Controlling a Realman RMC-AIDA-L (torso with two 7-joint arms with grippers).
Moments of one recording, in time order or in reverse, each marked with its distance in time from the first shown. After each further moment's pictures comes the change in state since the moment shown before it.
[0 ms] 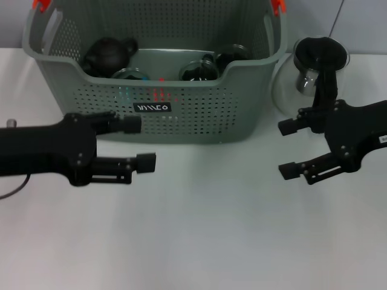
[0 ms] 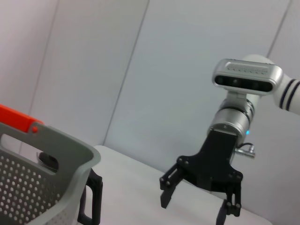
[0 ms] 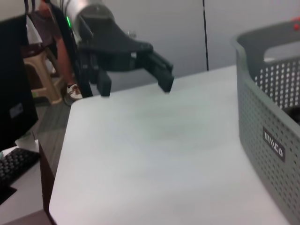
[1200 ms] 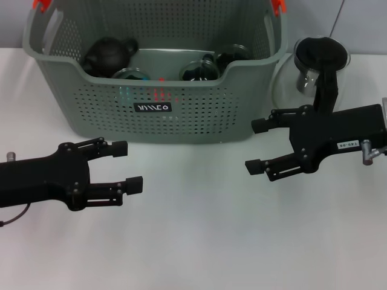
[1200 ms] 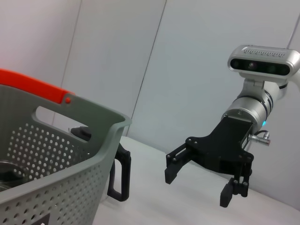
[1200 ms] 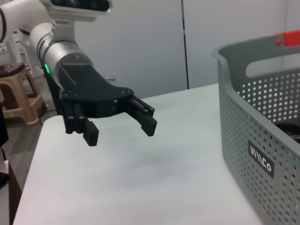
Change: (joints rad) left arm -0.010 0.025 -0.122 -0.299 0.131 -0.062 0.310; right arm -0.014 0.073 -0.018 0.089 0.021 0.176 -0.093
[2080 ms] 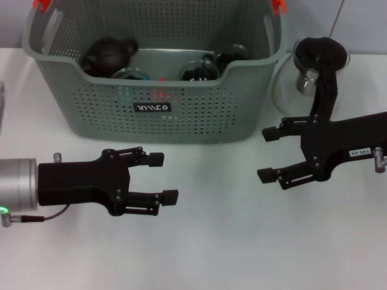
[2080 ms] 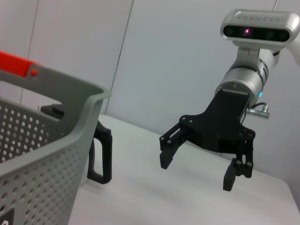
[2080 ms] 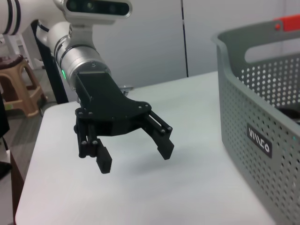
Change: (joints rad) left arm -0.096 0.008 0.098 -0.167 0.050 -0.125 0.103; right arm -0.025 -0.018 -0.007 -0.009 -0.018 -0.016 0.001
